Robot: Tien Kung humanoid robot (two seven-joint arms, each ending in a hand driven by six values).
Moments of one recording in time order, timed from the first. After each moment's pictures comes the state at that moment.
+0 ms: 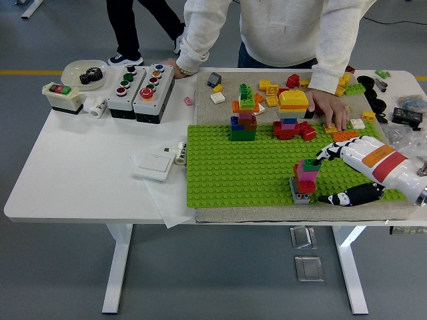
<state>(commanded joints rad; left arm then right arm) -0.12 0.03 -0.74 -0.18 1.21 -0.11 0.25 0.43 -0.79 0.79 1.53 -1.90 -0.17 0.23</state>
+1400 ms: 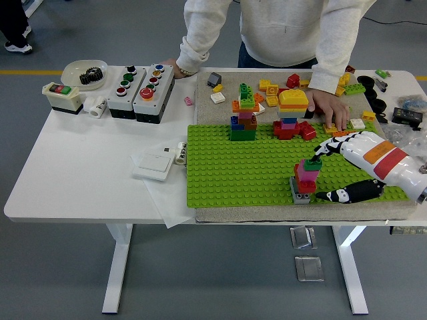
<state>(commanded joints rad) -0.13 0.03 -0.75 -0.18 1.20 -0.11 0.25 0.43 -0.80 0.80 1.56 -1.87 -0.20 0.26</state>
